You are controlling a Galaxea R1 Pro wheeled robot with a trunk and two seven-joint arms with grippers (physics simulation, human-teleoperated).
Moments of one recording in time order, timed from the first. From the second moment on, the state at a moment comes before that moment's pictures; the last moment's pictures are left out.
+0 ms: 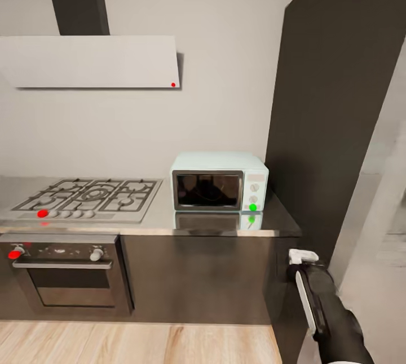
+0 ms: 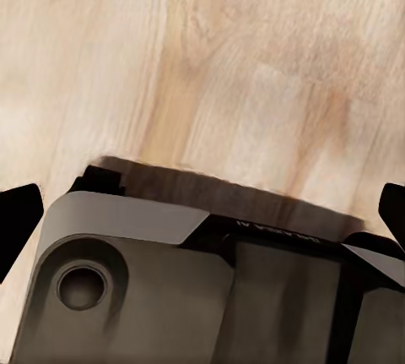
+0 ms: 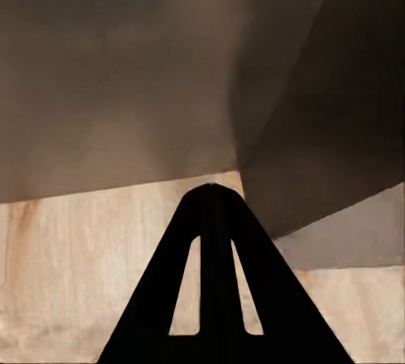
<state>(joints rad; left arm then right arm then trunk) -0.23 0.00 -0.39 -0.01 0.72 -0.03 -0.11 -0.39 0.06 -0.20 -1.32 0.16 0.93 0.02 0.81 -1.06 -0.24</state>
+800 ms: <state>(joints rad) -0.22 0.08 -0.39 0.00 0.70 -0.03 -0.11 -0.13 -0.02 -0.21 0.03 0.07 -0.16 -0.01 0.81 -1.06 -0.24</state>
